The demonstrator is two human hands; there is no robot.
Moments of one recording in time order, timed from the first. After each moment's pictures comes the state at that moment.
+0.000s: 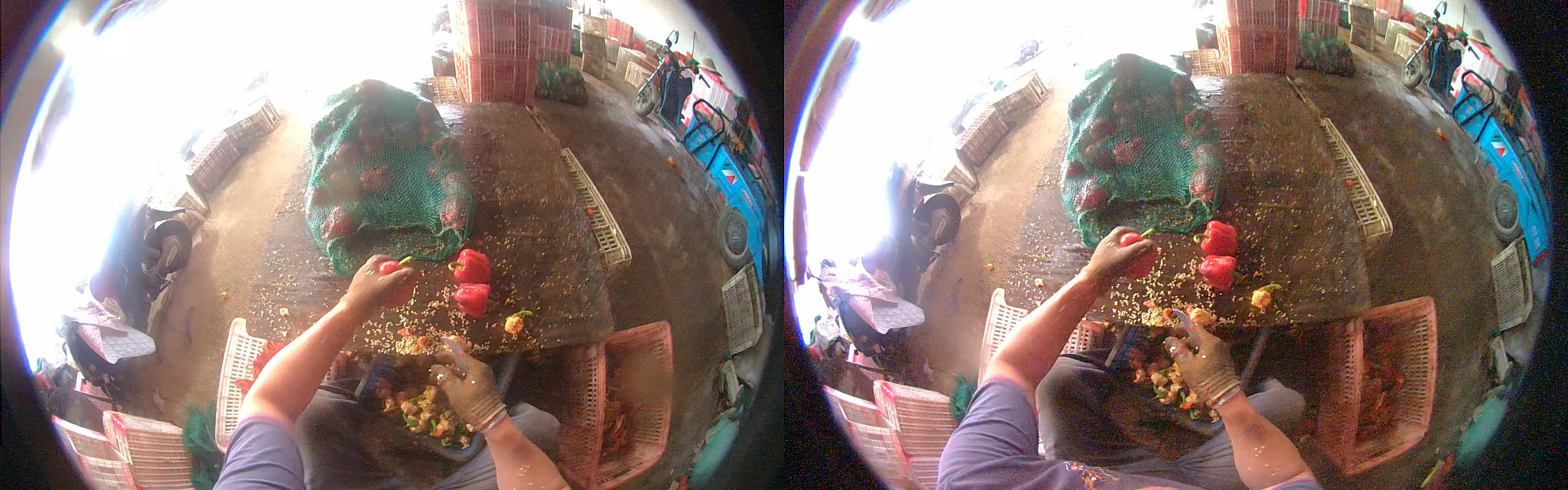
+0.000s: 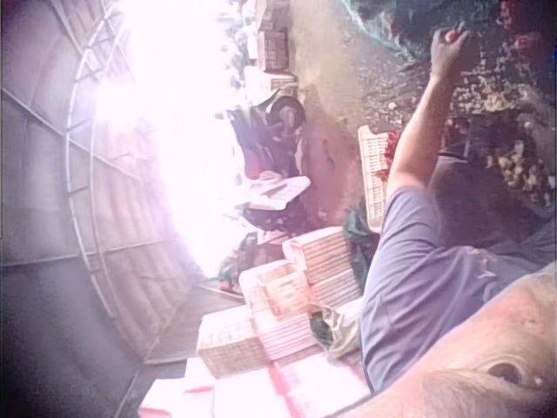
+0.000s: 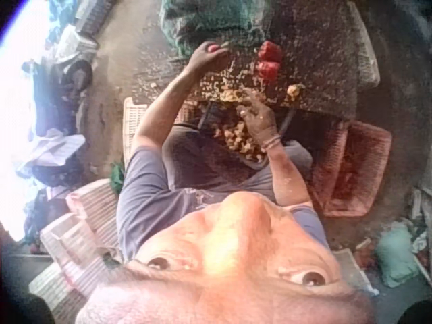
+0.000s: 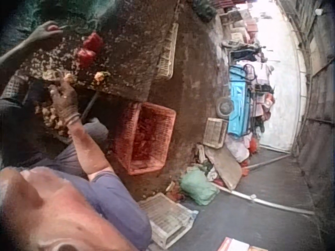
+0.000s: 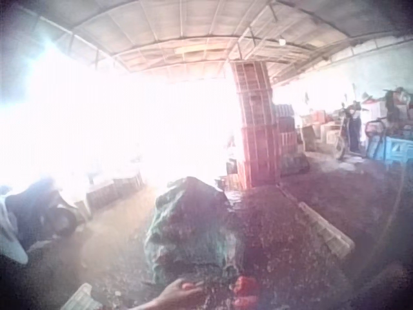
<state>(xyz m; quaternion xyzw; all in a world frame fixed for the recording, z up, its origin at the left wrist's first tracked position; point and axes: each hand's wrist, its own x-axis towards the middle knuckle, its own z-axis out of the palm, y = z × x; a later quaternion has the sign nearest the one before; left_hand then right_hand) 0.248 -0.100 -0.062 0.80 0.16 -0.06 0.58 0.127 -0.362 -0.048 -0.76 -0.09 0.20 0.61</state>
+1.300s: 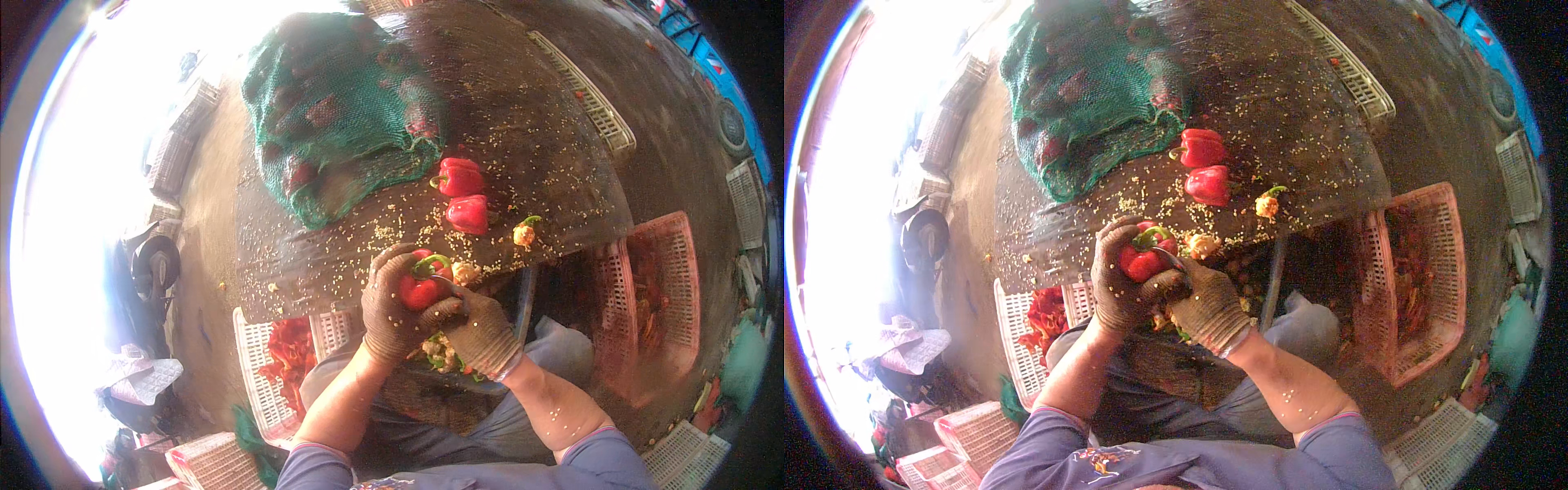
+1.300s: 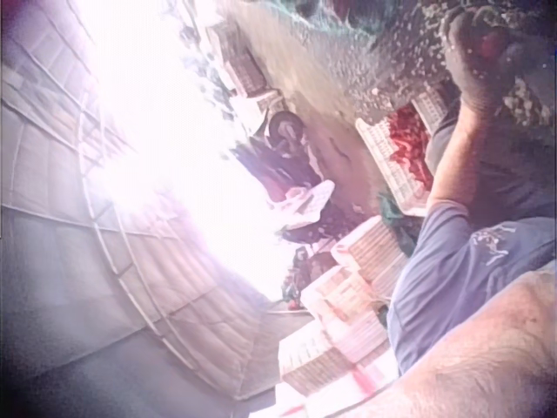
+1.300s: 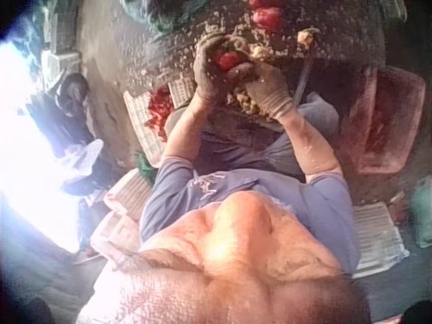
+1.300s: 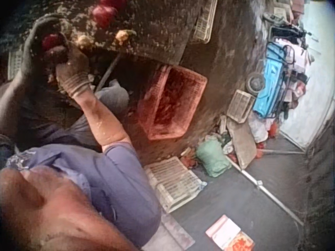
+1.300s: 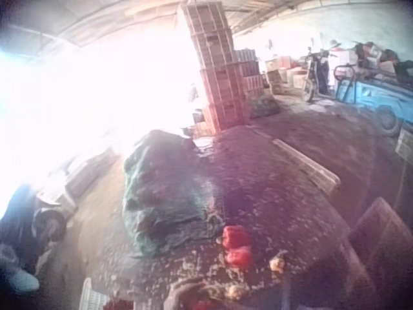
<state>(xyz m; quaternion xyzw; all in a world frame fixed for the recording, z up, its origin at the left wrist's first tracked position) 0.143 -0.181 -0.048 0.87 -0.13 0.19 0.45 0.129 -0.347 -0.053 -0.79 -0.09 0.10 0.59</state>
